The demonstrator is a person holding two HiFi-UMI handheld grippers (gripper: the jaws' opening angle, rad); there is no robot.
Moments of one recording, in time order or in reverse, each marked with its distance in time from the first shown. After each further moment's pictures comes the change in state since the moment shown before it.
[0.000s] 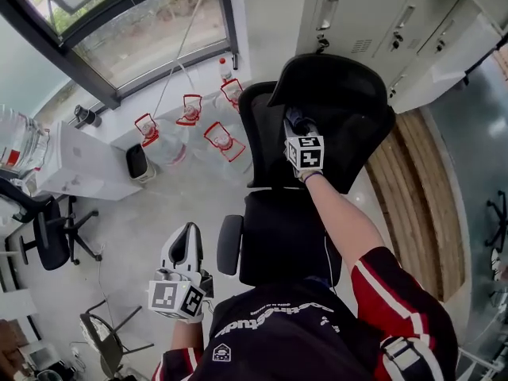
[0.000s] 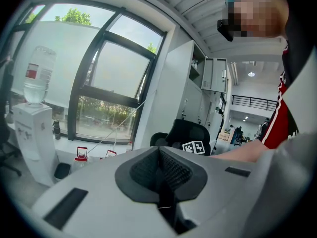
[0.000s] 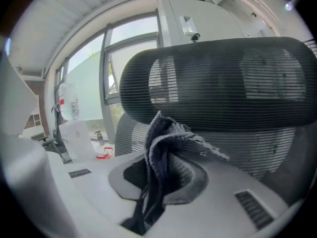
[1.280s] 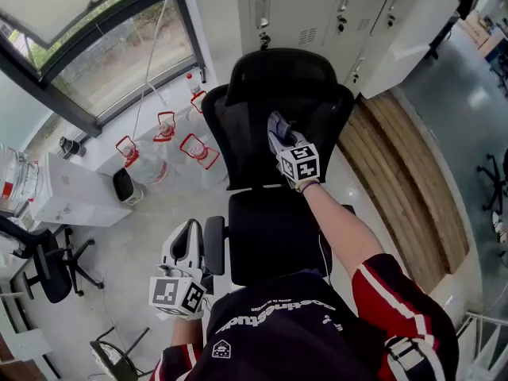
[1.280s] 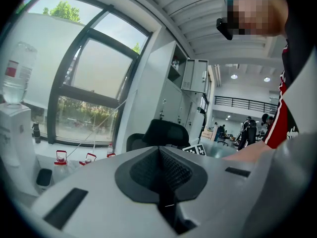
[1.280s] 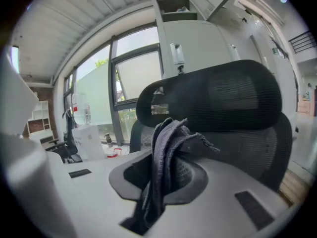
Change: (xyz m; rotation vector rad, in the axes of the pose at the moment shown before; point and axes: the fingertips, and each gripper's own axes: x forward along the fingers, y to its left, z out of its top) left arm -0.003 -0.078 -0.005 0.061 -0.003 -0.177; right arm -0.115 -0.018 -0.011 0.005 -0.045 0.077
